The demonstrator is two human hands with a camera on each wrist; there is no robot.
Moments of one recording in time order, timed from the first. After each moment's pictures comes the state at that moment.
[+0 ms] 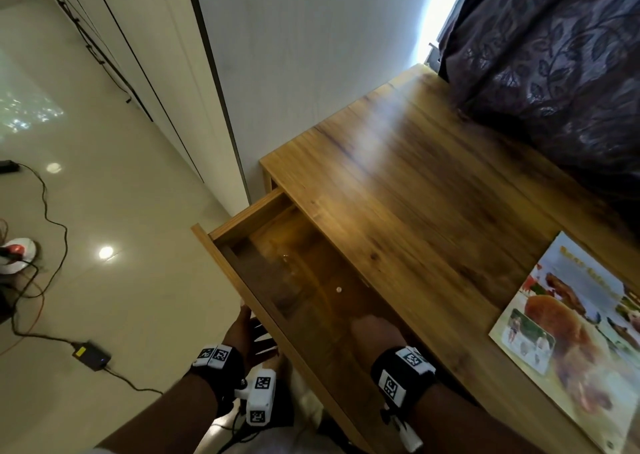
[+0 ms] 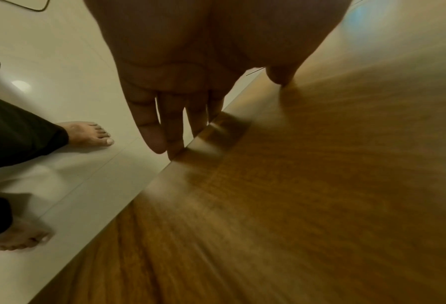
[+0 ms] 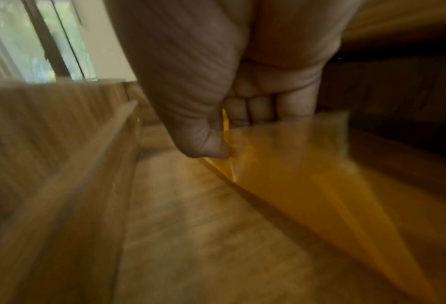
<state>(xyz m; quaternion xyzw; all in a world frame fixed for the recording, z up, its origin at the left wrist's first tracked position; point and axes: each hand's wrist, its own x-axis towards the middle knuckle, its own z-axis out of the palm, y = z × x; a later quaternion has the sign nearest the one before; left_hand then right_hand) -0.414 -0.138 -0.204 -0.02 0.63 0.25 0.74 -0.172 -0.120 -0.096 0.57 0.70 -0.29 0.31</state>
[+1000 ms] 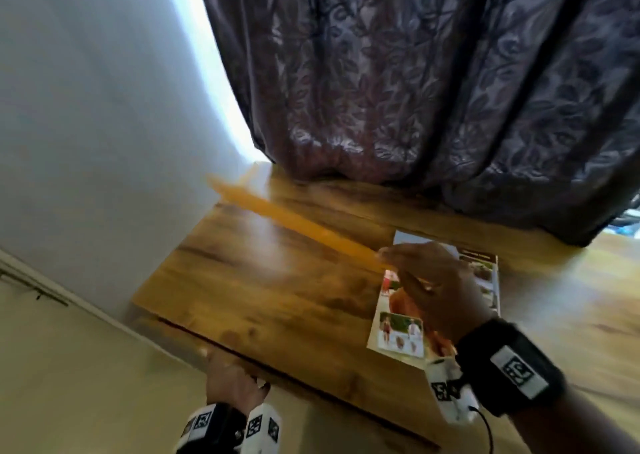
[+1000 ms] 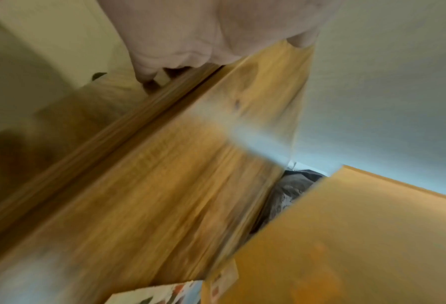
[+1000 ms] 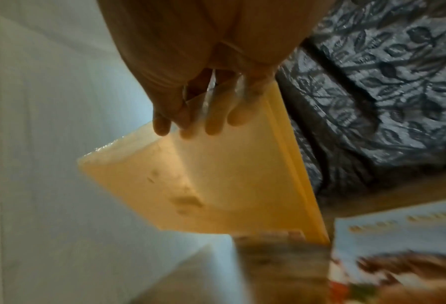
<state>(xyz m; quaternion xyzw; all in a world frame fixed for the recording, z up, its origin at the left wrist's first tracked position) -0.225 -0.083 -0.060 0.07 0.56 0.34 0.75 0.091 -0.167 0.074 0.60 0.67 -0.03 -0.43</state>
